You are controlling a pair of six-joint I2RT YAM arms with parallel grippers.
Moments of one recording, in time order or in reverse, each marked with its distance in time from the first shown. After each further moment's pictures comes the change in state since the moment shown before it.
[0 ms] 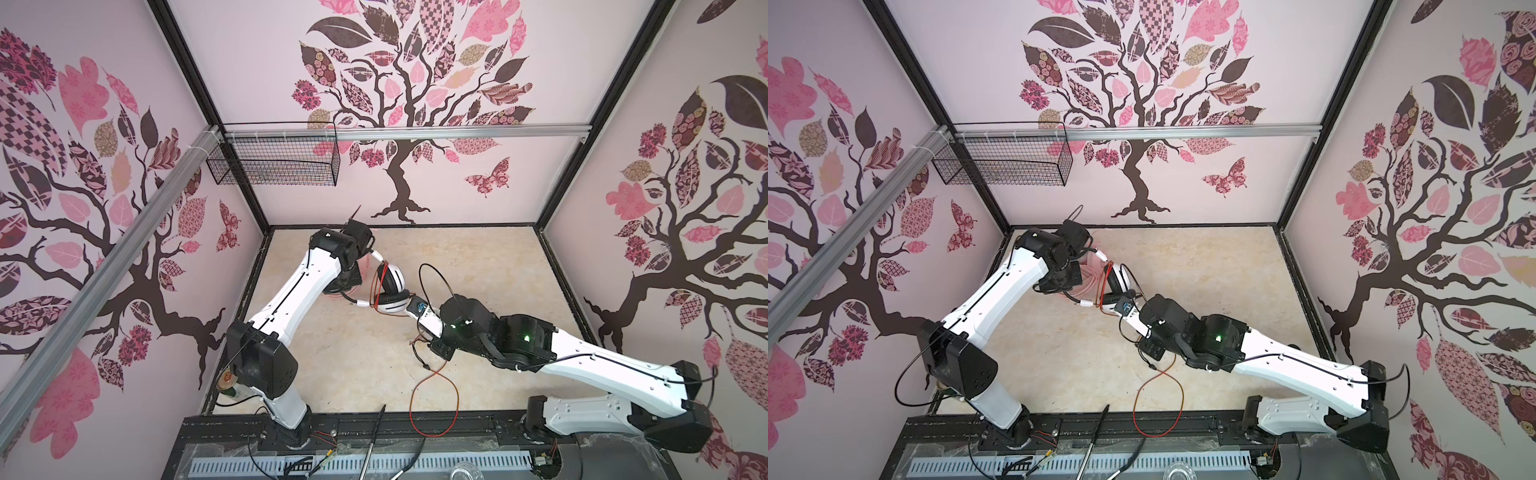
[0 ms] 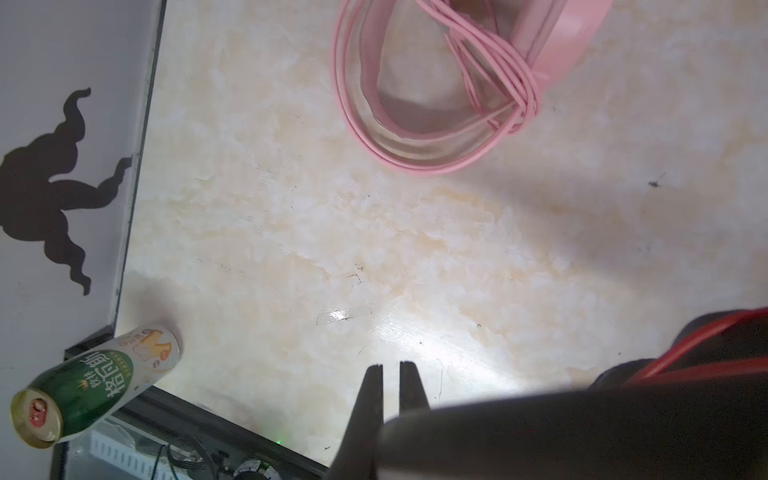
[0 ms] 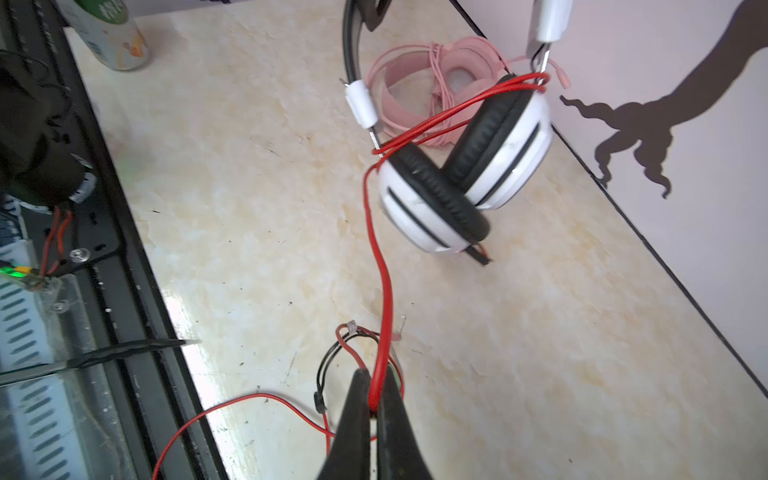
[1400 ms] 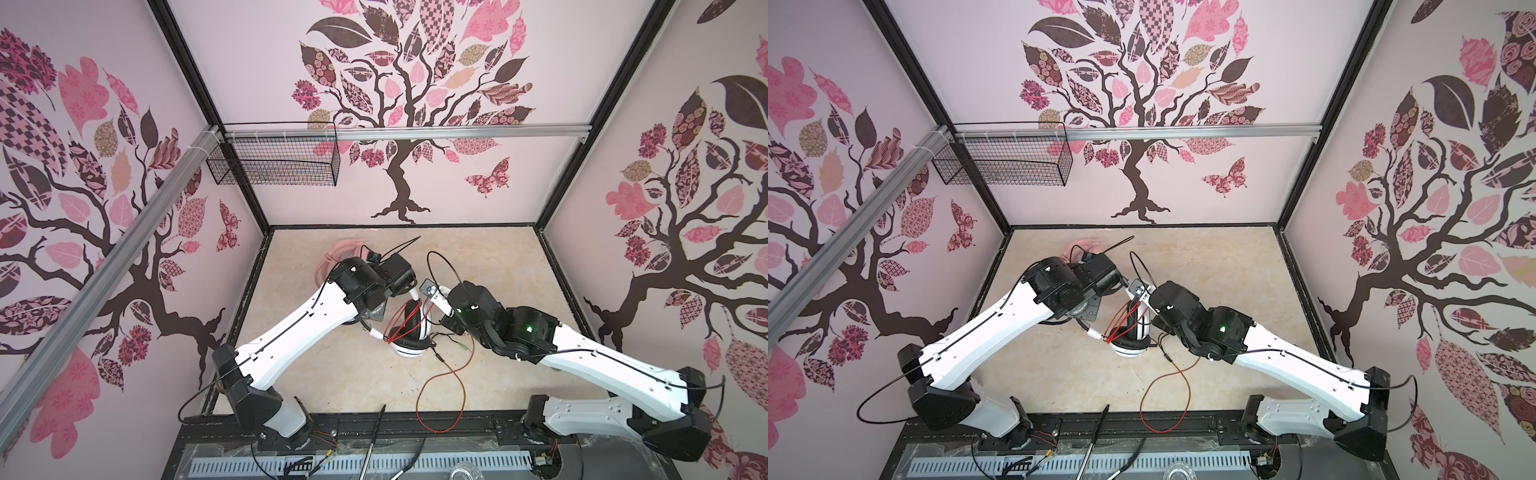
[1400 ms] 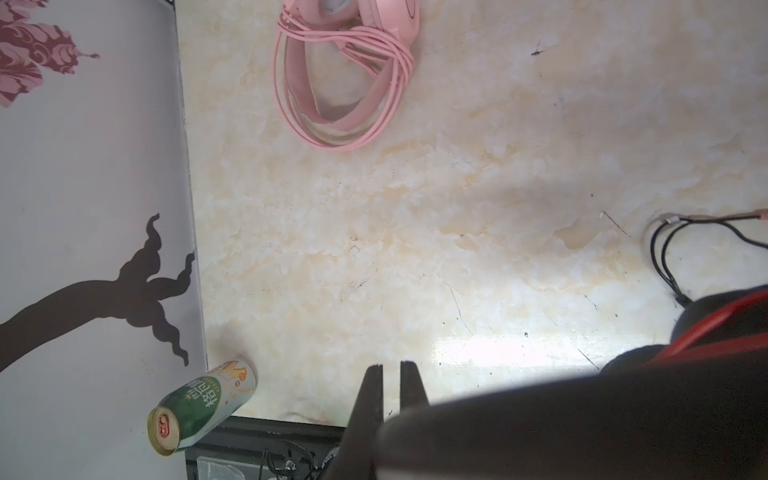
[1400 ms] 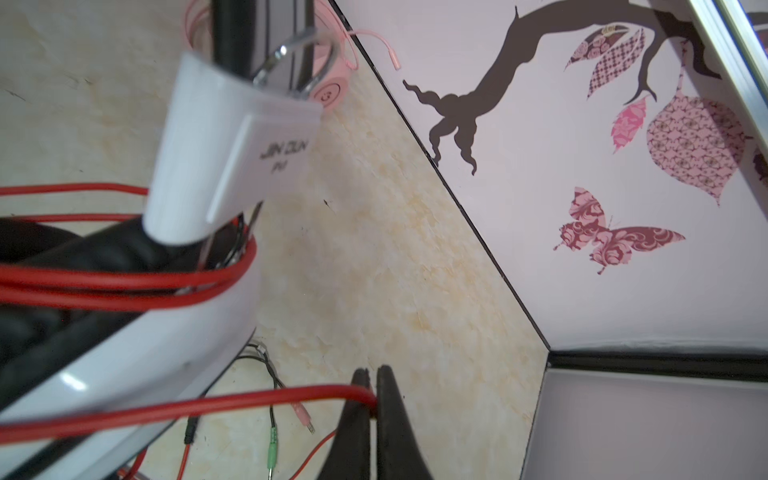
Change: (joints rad) left arm -0.399 -0.165 -0.004 -0.157 -0.154 0.045; right arm -0.130 -0.010 -0.021 0.079 0.240 -0.227
